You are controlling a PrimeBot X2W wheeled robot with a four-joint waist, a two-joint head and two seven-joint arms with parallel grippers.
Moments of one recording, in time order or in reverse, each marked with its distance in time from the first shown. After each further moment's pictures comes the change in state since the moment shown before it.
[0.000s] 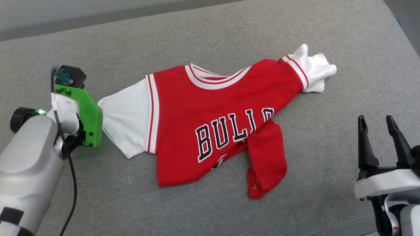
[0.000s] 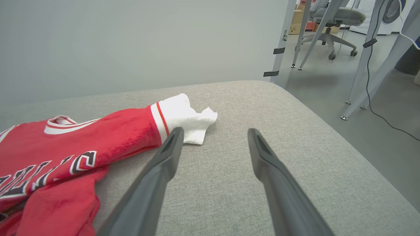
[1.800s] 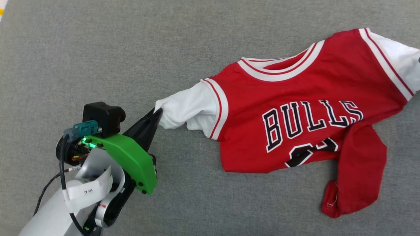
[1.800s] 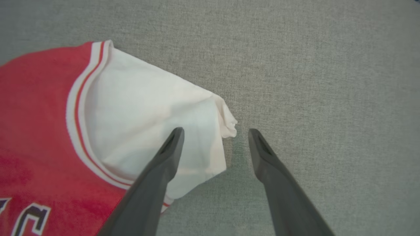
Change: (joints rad) left arm 0.464 0.054 0.069 -1.028 -0.031 0.332 -0.161; right arm -0.695 -0.411 0.061 0.350 0.176 0.000 1.118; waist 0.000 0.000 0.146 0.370
